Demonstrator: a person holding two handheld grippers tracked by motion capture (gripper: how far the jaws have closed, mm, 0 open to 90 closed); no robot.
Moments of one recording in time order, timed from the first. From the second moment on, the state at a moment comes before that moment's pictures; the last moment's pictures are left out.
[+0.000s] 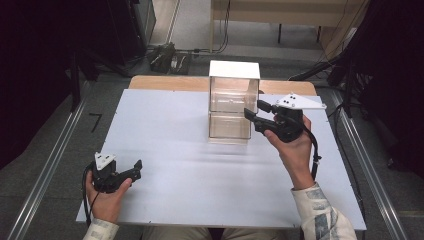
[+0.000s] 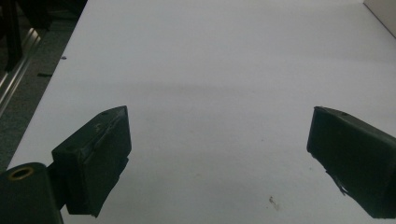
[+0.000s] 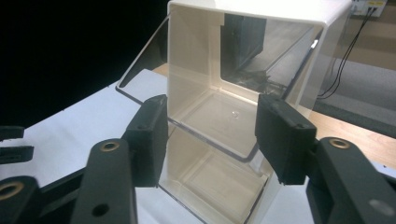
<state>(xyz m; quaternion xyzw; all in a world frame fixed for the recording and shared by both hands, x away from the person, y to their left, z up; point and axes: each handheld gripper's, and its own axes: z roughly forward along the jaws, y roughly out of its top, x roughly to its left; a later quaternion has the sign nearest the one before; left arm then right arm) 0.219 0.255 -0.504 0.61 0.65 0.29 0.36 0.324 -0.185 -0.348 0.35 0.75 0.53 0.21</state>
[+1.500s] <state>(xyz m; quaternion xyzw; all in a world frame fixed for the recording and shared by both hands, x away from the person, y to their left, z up) 0.219 0.255 -0.504 0.61 0.64 0.29 0.37 0.311 -0.208 -0.395 0.37 0.77 0.48 0.21</state>
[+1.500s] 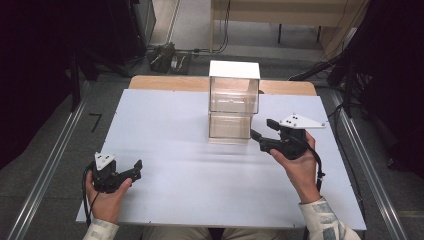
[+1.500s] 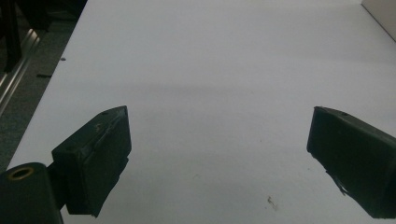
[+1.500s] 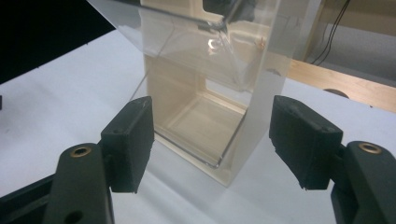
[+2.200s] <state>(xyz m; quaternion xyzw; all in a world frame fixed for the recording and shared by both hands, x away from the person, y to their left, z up) 0.219 0.255 -0.503 0.61 0.64 0.29 0.37 0.302 -0.230 -0.426 0.40 0.77 0.45 0.21</state>
